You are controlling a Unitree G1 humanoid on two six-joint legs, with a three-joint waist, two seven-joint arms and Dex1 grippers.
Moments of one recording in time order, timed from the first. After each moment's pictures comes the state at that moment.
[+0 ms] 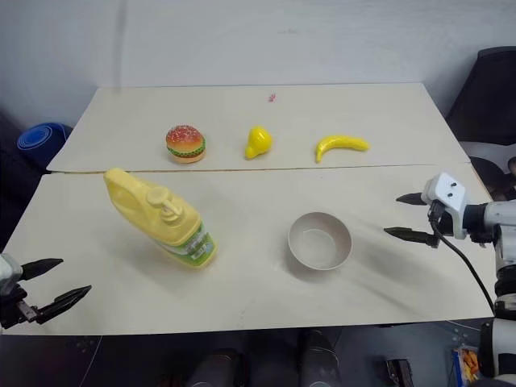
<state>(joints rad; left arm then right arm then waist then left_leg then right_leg) 0.48 0.80 0.76 -0.27 -0.43 0.37 -0.96 -0.59 -0.94 -0.12 0.71 0.15 -0.09 1.40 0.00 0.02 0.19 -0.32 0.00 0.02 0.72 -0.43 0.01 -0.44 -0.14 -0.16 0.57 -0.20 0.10</state>
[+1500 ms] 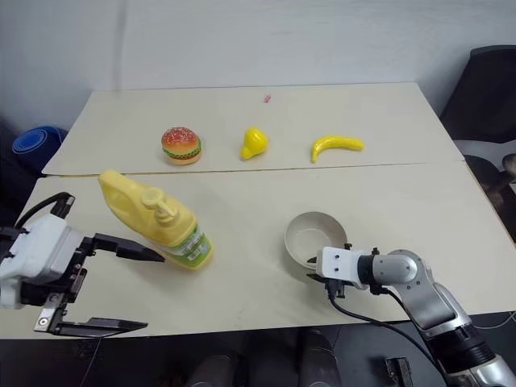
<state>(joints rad) 0.05 1.23 0.61 -0.73 -0.90 0.73 -1.23 -0.19 -0.77 0.22 -0.10 -0.02 0.01 1.03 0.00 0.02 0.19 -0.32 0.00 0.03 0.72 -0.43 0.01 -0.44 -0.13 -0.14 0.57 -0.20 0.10</state>
